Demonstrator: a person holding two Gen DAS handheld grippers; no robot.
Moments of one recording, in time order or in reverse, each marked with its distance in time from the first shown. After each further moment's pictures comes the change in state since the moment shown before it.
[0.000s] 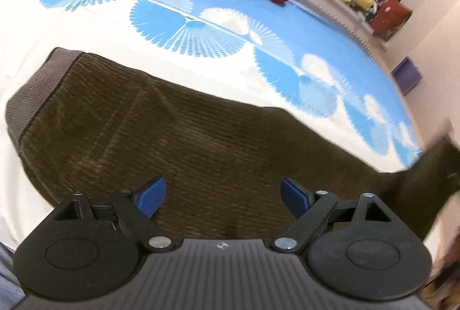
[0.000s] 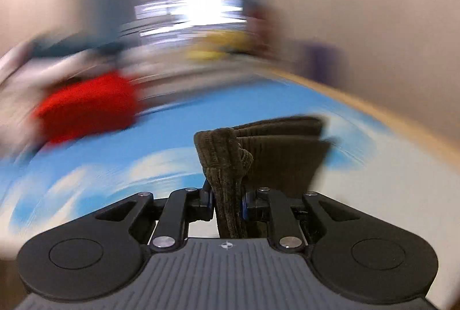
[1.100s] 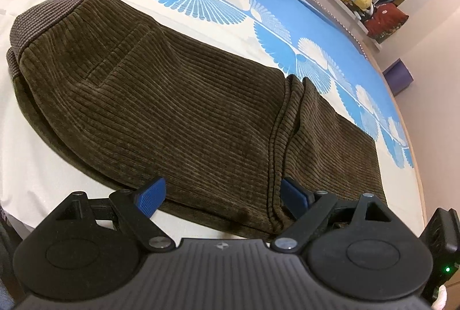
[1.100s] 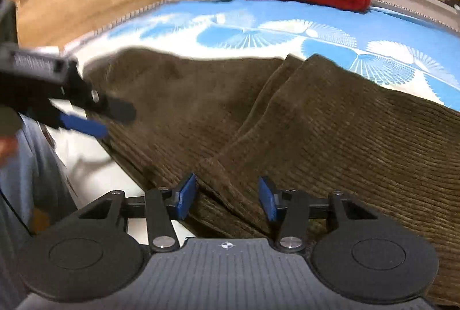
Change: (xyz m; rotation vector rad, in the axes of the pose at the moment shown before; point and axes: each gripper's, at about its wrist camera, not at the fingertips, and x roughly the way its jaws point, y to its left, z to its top) left arm 0.005 0.020 -0.058 -0.063 0.034 -0.052; right arm -0.003 0.170 -0.139 -0.334 0.430 0.623
